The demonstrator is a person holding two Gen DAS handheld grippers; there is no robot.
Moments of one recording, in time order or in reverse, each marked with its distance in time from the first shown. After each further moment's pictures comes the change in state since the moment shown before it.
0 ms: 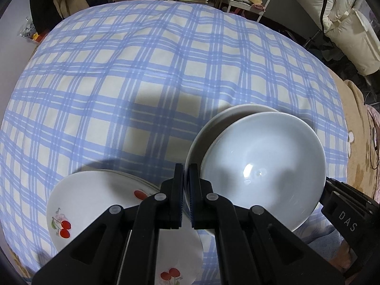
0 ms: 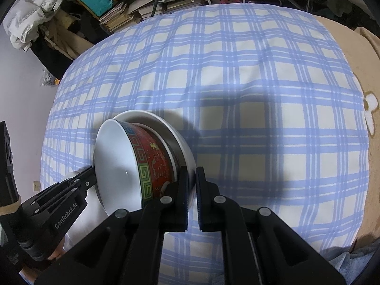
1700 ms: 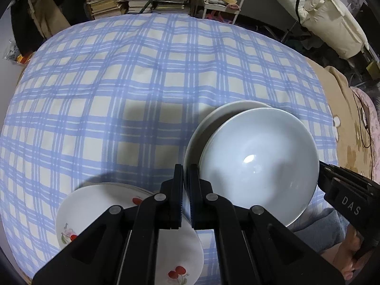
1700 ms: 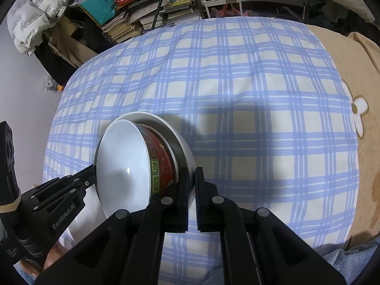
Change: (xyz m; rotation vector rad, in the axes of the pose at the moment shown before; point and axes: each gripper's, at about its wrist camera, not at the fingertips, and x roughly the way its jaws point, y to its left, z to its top) left arm -0.016 -0.006 0.003 0.123 -0.024 -0.077; right arm -0.021 0.000 -0.003 0.009 -0.058 -0.006
